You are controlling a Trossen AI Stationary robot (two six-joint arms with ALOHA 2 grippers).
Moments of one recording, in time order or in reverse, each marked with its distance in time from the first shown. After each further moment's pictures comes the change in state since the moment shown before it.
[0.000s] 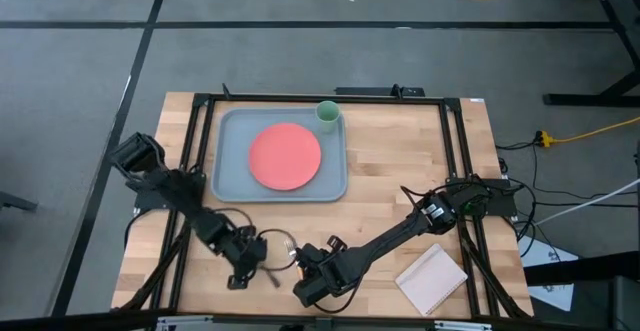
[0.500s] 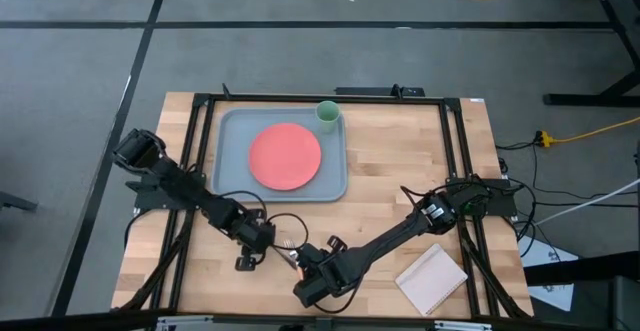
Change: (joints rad) left arm 0.175 -0.002 0.002 -0.140 0.030 0.235; right arm 0.001 0.000 0.000 0.000 0.000 0.001
